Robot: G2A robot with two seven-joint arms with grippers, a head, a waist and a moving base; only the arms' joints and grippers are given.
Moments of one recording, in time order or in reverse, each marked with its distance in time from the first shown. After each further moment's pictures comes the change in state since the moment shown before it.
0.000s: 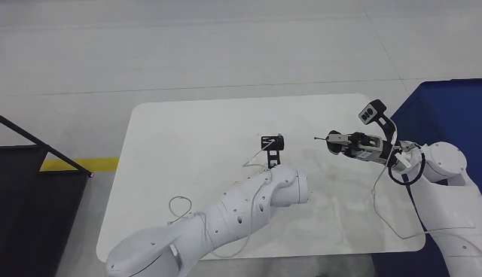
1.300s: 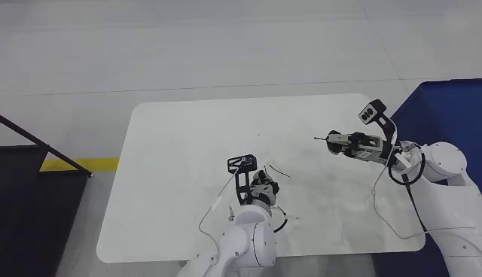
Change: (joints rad) left arm 0.648 0.172 -0.362 -0.736 0.503 -0.116 0.136; right arm 0.000 0.000 0.000 0.000 0.000 0.000 0.000
